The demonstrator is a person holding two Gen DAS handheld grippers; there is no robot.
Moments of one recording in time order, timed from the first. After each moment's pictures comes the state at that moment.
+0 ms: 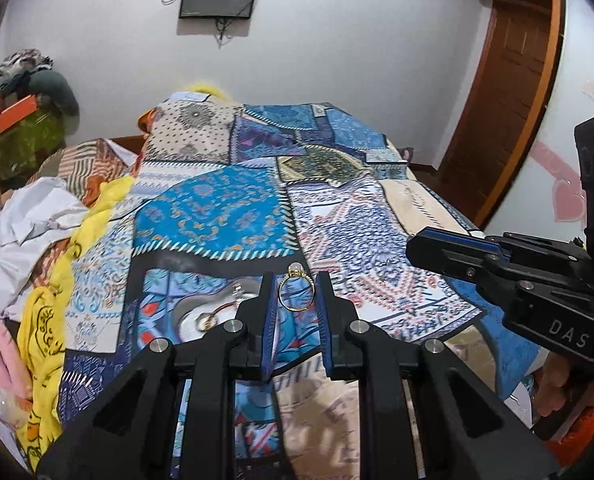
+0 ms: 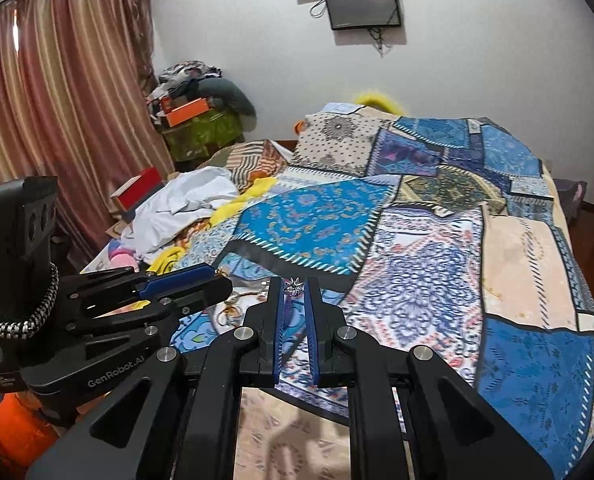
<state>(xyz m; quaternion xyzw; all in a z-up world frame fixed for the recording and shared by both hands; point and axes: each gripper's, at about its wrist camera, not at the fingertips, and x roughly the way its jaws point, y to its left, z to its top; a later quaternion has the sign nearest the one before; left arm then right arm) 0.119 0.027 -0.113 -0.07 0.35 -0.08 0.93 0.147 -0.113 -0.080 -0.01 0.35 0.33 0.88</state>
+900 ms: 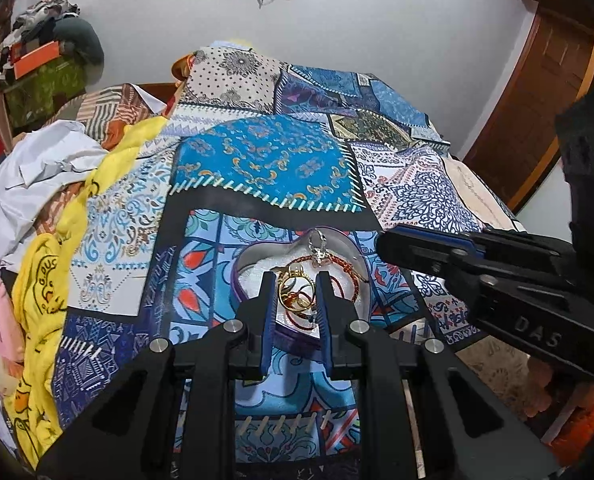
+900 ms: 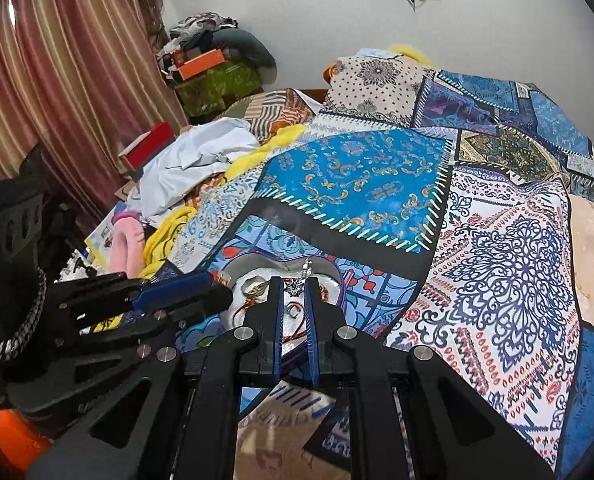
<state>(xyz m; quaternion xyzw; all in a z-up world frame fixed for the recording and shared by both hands) 0.135 0.079 -0.172 -0.11 0.40 -0.05 0.91 0.178 -0.044 -0.137 -0.03 0.42 0.35 0.83</state>
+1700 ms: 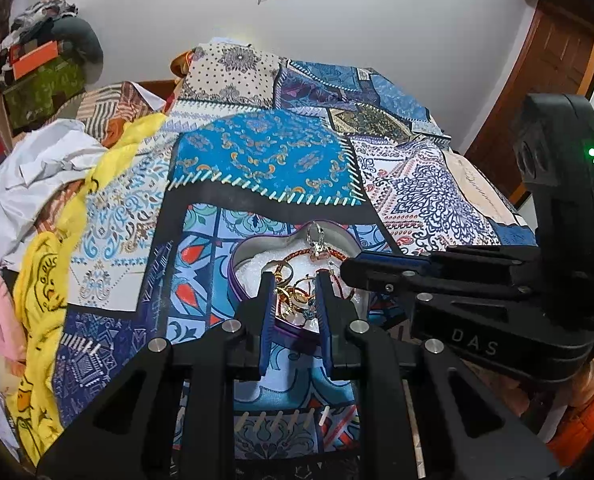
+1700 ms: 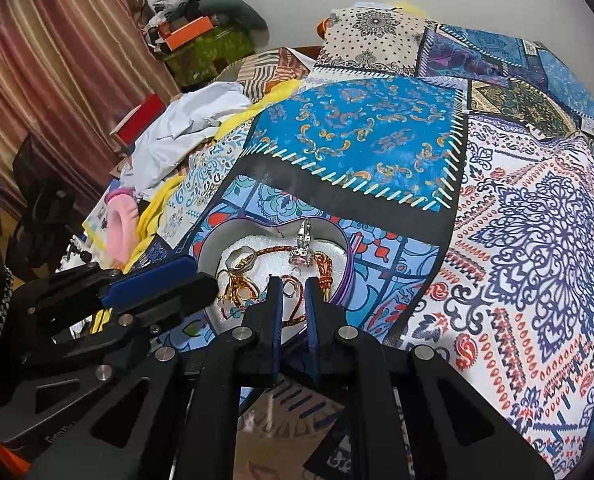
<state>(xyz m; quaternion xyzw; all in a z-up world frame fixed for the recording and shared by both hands) 0.133 0.075 -0.169 -0.10 0.41 -0.04 0.91 0.191 -0.036 -0.162 -0.03 0.49 0.35 0.80</state>
